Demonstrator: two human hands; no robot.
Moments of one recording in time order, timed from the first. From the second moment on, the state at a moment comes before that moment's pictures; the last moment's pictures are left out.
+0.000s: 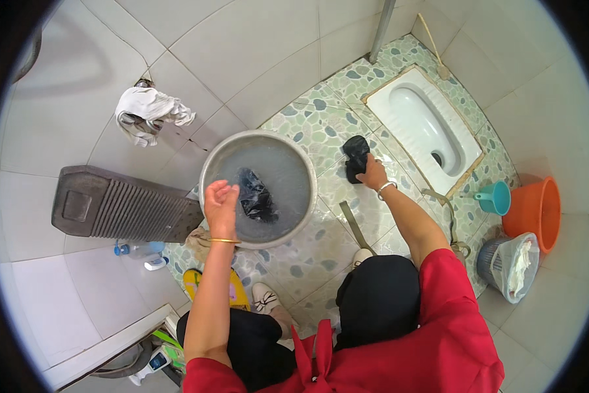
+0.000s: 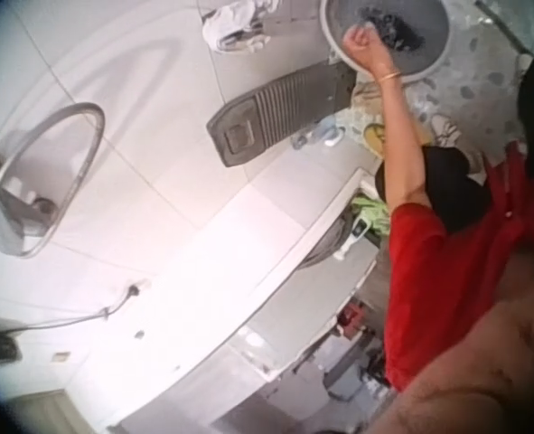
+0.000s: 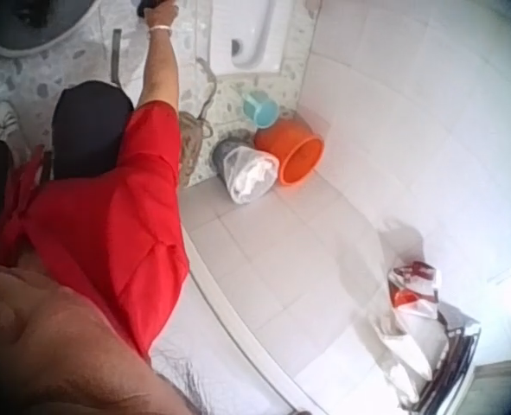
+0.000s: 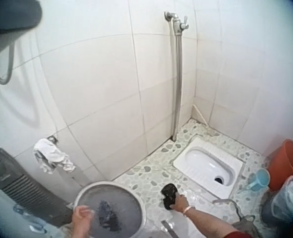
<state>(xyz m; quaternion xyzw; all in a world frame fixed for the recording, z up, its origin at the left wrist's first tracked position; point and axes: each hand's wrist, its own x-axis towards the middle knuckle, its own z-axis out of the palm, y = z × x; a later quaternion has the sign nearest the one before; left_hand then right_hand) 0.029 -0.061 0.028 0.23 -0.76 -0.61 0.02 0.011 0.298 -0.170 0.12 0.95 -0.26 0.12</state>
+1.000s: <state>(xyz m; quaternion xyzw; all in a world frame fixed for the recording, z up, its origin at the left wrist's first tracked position) 0.057 -0.068 0.135 0.08 -0.39 -0.90 -0.20 0.063 0.154 0.156 -0.37 0.80 -0.45 0.15</state>
